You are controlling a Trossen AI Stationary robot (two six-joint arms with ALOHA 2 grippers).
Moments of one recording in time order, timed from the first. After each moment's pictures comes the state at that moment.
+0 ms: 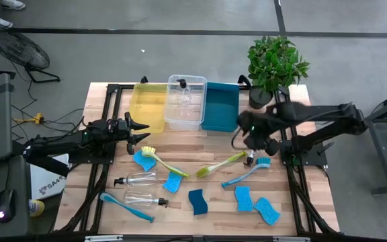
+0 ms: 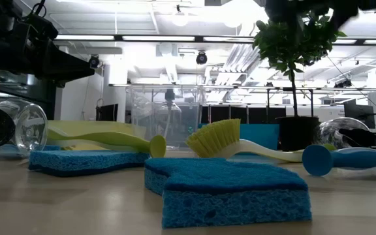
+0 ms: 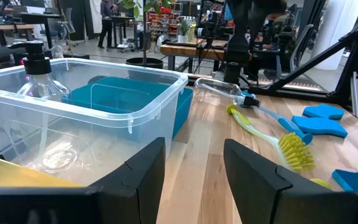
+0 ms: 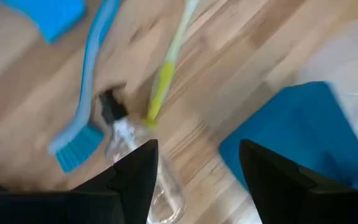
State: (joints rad) left arm 0.16 0.05 0.03 0.00 -0.05 -0.06; right arm 0.03 1.26 1.26 -1.25 0.01 -0.80
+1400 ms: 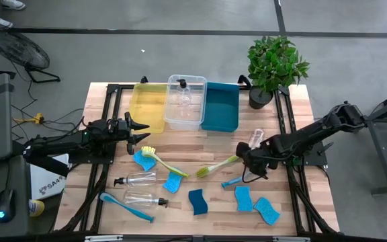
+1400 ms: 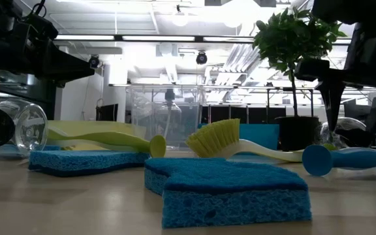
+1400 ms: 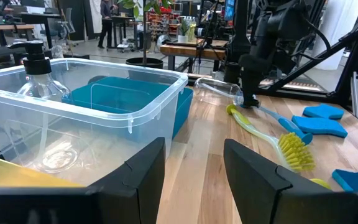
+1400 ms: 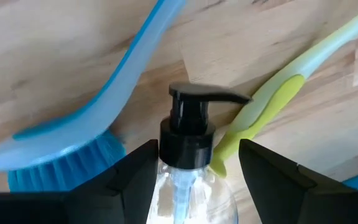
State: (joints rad) left arm 0.16 0.05 0.03 0.00 -0.05 -0.06; right arm 0.31 1.26 0.67 -0.74 0.16 -0.94
